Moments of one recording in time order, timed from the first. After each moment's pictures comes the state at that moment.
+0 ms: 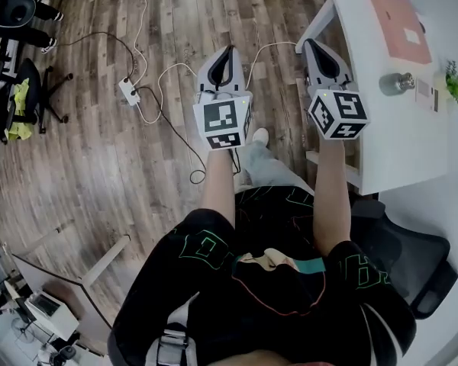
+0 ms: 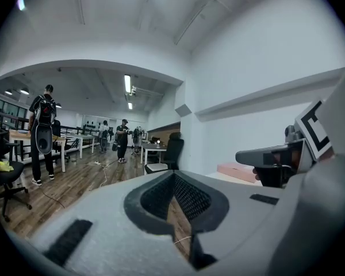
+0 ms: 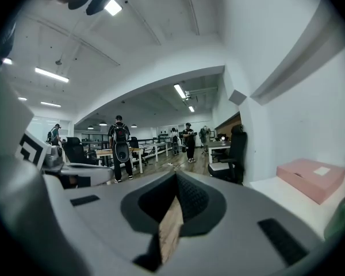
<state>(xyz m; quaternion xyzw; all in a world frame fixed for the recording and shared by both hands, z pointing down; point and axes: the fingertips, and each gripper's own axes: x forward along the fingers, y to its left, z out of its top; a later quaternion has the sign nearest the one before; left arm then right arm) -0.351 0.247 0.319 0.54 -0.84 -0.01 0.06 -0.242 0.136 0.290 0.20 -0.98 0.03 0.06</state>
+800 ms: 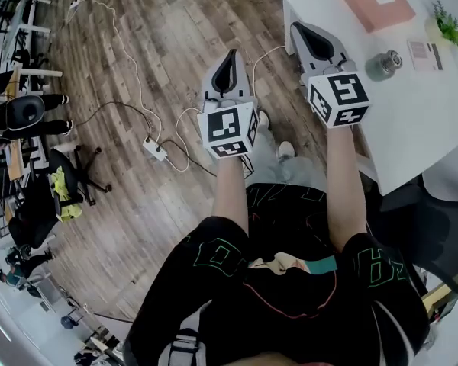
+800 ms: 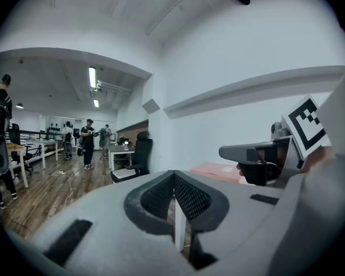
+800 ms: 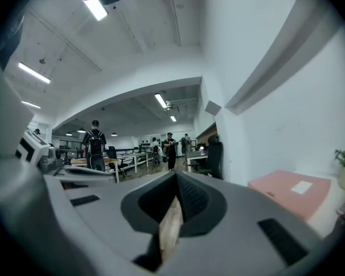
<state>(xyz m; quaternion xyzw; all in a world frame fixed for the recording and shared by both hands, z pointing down) -0.302 0.051 0.294 0.66 -0.75 0.04 0.04 -0.202 -0.029 0.266 0.29 -0.96 0.04 0.01</state>
